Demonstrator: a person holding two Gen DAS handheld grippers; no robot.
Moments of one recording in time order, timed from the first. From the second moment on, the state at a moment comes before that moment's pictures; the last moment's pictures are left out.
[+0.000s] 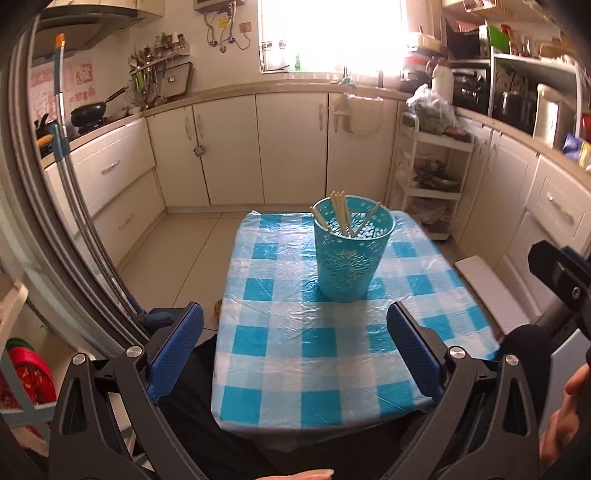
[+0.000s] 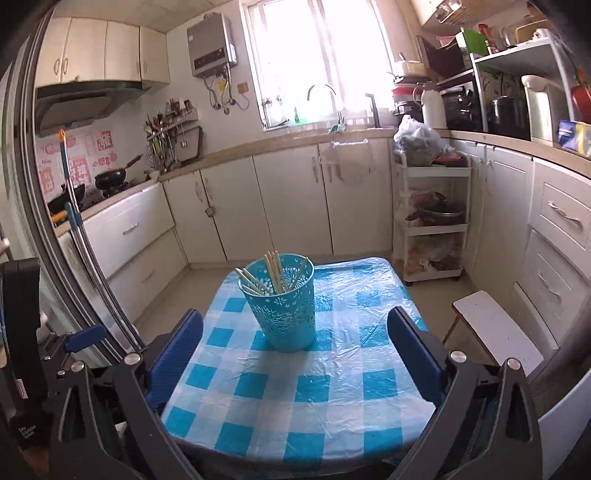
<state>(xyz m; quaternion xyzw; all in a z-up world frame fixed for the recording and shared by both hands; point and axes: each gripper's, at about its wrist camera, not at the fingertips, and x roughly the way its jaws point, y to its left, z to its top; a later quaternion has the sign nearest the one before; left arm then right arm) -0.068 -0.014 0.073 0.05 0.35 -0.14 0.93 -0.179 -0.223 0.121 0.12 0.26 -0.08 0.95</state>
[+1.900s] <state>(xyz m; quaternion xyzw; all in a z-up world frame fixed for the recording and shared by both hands) -0.185 0.020 0.130 0.04 0.25 -0.10 0.96 -0.275 -0.172 0.144 0.11 0.22 -0.06 0.97</state>
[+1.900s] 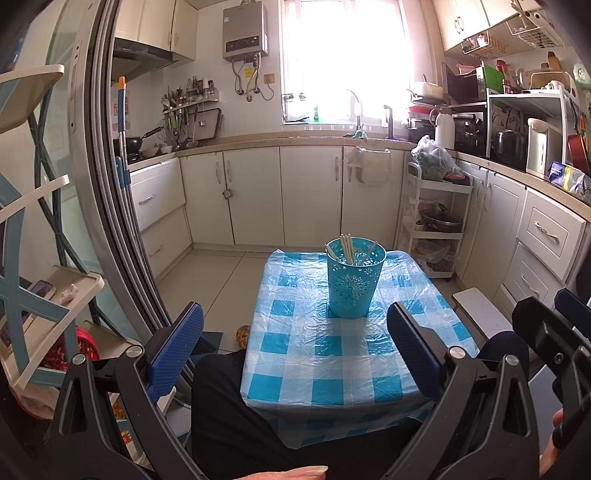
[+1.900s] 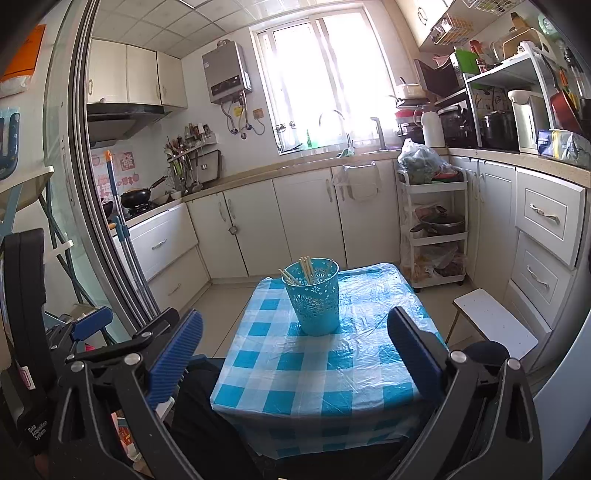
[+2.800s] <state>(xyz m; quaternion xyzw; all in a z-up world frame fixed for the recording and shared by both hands) -0.185 0.023 0.122 0.03 0.26 -0.10 0.96 -0.275 -0.180 0.138 0.11 0.23 -0.06 0.96</state>
